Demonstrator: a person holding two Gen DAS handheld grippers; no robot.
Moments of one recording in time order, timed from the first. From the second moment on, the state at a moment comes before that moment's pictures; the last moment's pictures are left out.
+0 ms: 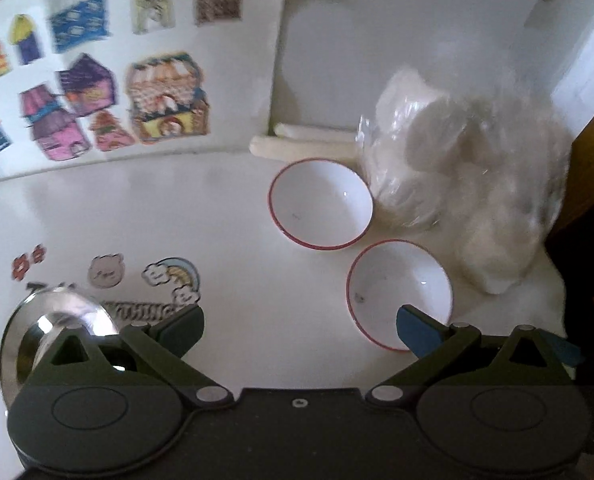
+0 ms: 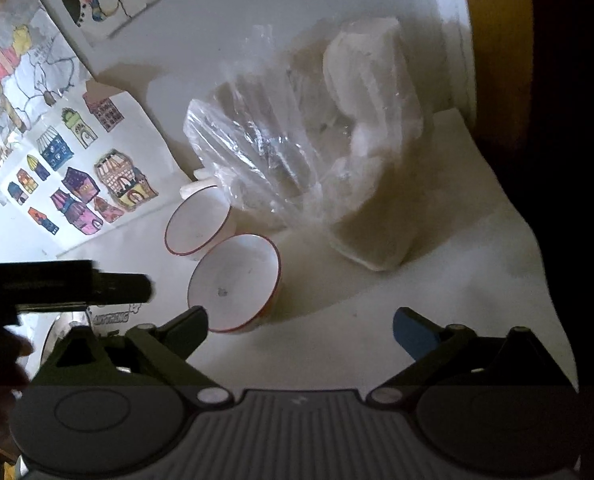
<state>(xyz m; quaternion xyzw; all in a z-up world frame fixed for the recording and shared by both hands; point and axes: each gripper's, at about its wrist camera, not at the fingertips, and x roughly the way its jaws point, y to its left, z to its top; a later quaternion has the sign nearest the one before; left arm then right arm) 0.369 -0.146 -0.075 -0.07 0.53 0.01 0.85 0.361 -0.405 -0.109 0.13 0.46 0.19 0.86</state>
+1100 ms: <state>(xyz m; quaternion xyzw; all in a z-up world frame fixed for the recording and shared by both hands) 0.414 -0.171 -0.124 -0.10 0.59 -0.05 0.80 0.396 -0.378 -0.137 0.16 0.50 0.23 0.82</state>
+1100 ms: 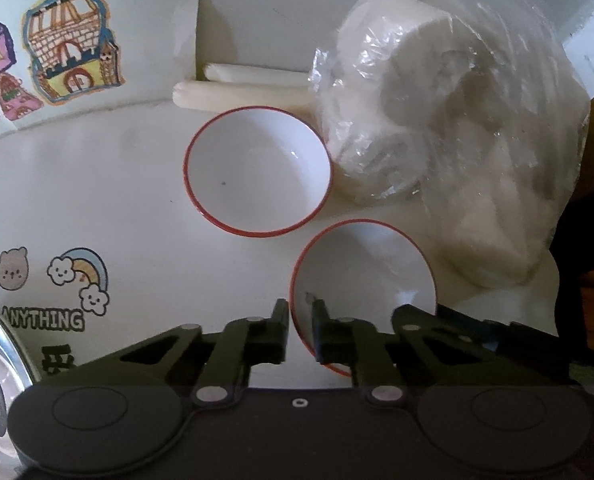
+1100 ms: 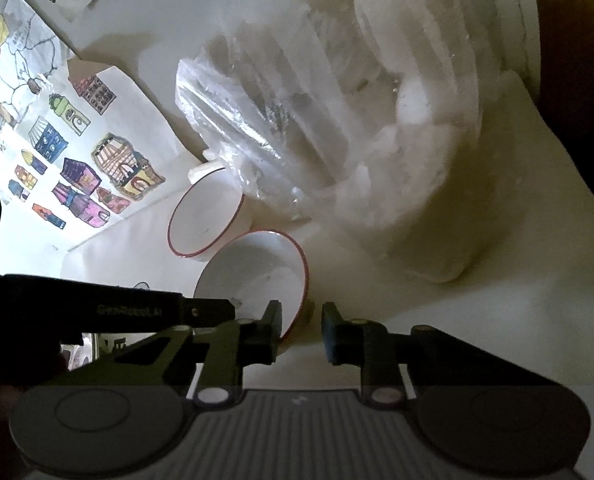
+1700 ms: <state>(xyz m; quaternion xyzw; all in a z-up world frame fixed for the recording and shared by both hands) 0.384 -0.164 -0.104 -0.11 0.56 -0.06 0.82 0.379 -0.381 -0.122 0.14 0.49 0.25 0.82</state>
